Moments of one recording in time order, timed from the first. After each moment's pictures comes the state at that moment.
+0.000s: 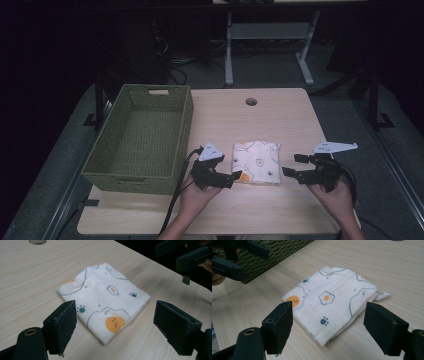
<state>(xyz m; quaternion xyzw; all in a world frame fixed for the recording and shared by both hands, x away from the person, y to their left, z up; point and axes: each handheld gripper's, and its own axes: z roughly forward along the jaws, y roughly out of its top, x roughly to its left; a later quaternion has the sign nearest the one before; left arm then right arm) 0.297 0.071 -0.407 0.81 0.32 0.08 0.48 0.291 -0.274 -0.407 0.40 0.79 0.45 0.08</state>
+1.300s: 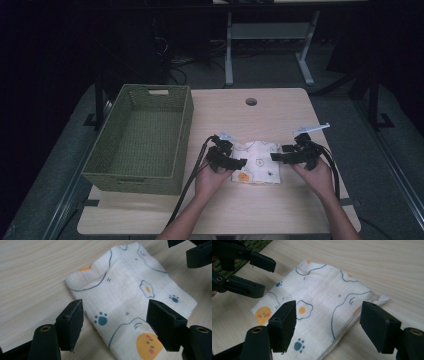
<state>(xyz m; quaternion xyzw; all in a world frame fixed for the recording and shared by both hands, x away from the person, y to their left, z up) 0.362 0.032 -0.444 0.84 0.39 0.05 0.38 0.363 -0.253 -0.431 0.45 0.80 0.39 0.03</state>
